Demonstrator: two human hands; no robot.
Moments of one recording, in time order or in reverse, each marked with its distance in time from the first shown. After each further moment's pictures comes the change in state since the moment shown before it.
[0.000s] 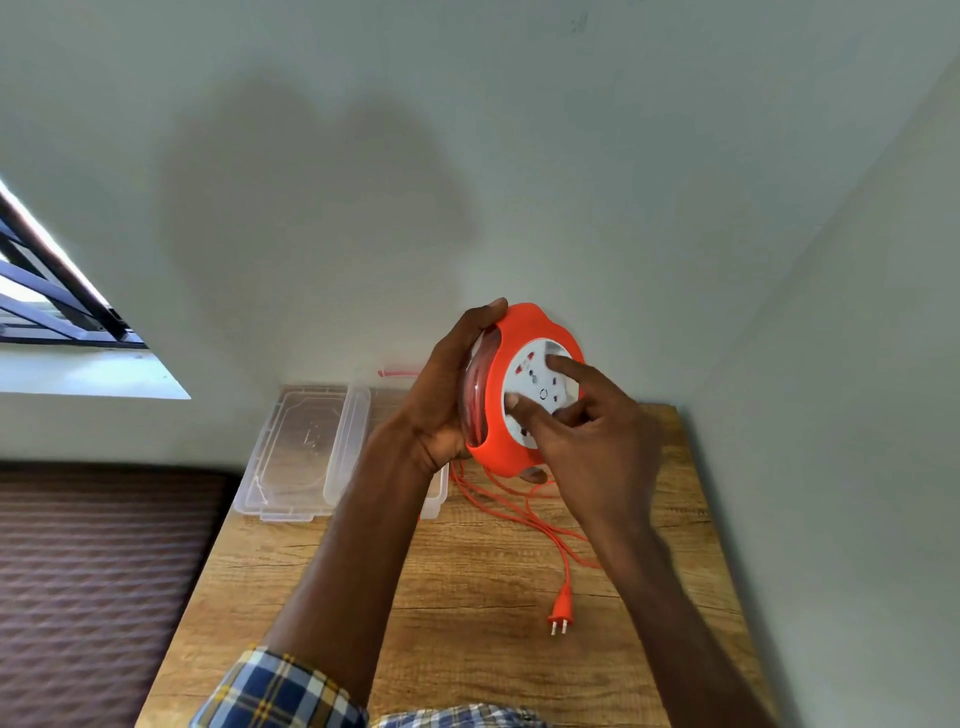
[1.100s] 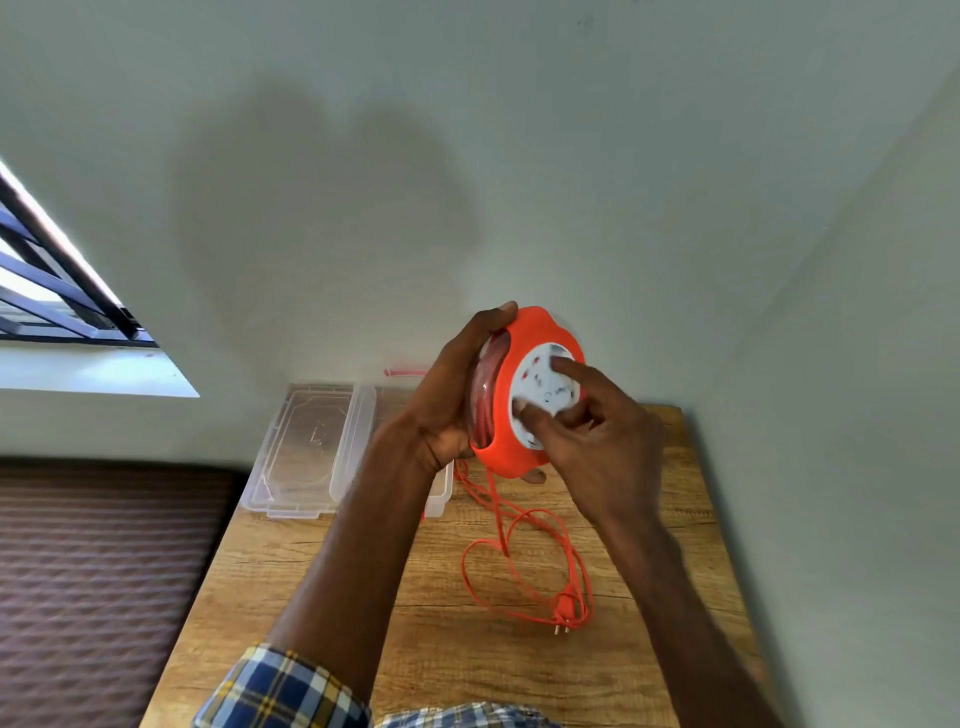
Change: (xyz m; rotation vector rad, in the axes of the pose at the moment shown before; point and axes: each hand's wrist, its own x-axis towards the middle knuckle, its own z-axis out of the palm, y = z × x) left_hand -0.003 -0.003 -0.002 0.083 0.063 -0.033; right_hand 0.000 0.010 0.002 0.008 -0.045 -0.044
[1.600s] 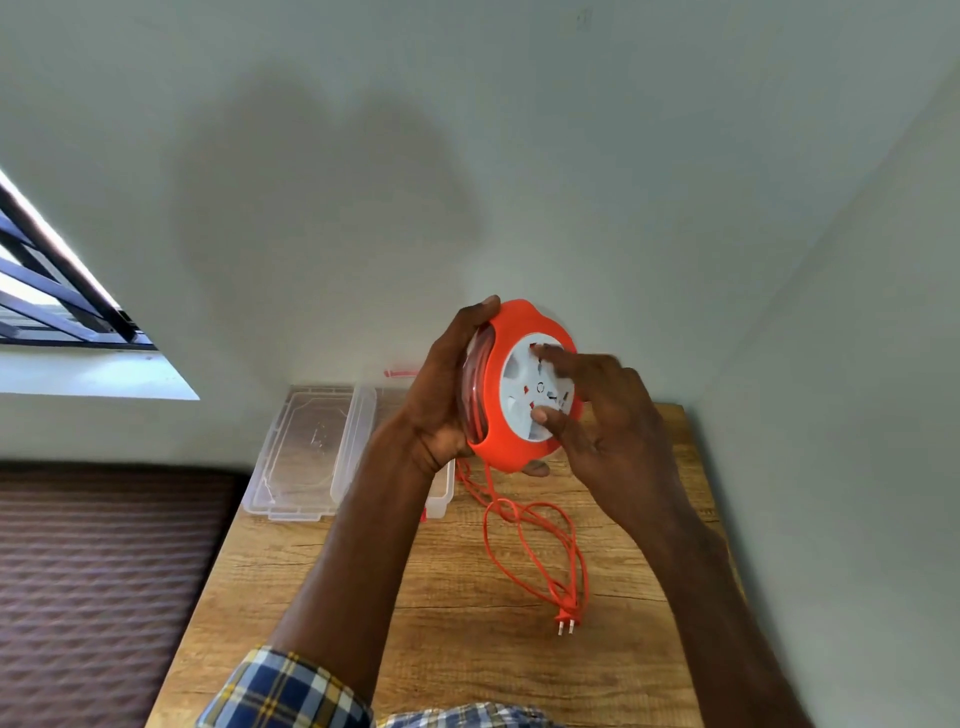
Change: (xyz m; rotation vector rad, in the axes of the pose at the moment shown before) left_hand 0.001 0.001 -0.004 -0.108 -0.041 0.031; right_hand 0.013 0.011 -0.018 -0.181 -0.185 -0.292
